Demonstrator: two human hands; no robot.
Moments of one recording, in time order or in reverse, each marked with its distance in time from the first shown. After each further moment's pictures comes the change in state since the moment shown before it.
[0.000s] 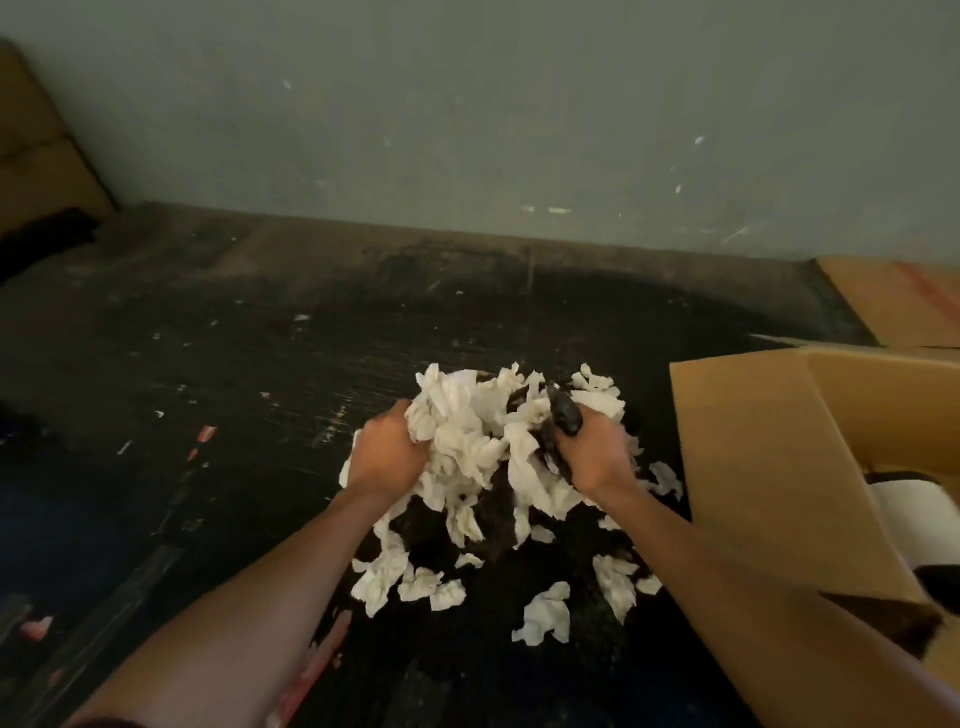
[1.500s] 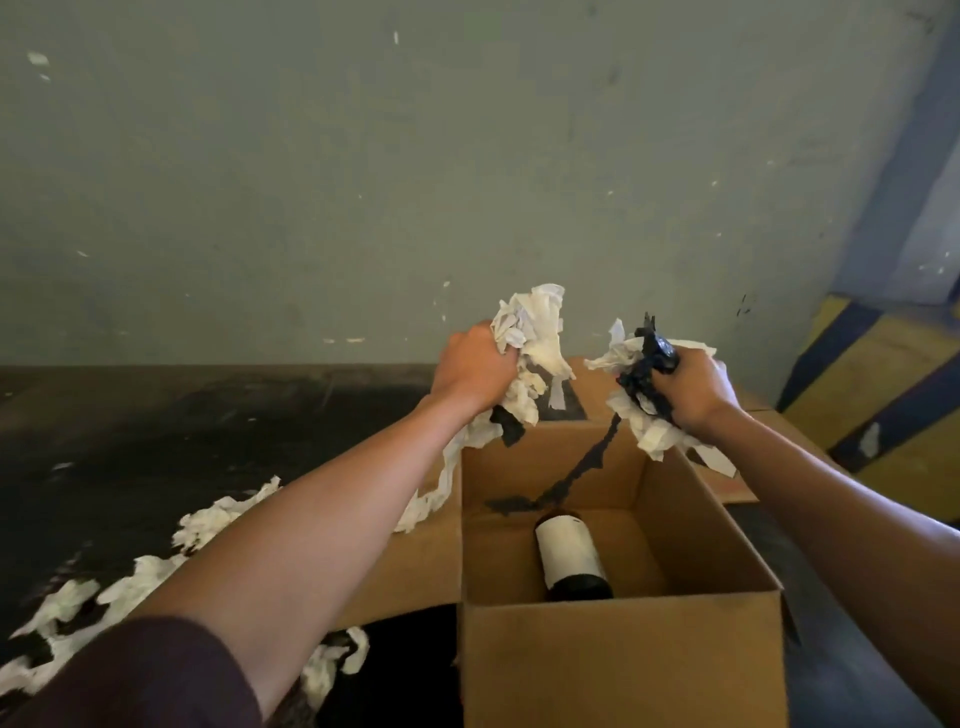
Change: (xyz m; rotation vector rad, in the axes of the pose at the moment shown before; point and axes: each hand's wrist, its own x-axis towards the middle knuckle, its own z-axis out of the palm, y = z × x) left_hand -0.063 0.494 0.070 -0.272 0.004 0.533; right_hand -0.066 0.153 -0.474 -0.081 0.521 -0.014
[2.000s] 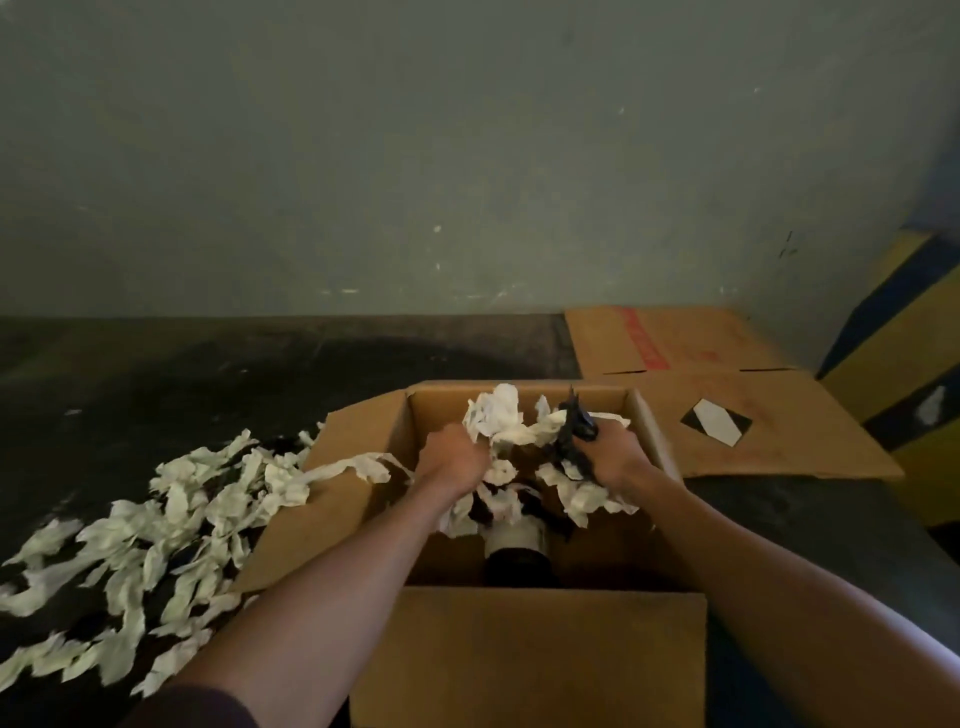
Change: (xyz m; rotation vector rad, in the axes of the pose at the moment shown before) left_hand -0.047 -0.036 0.169 0.139 -0.194 -0.546; right_hand 0.022 0.136 0.080 0.174 -0.552 0.128
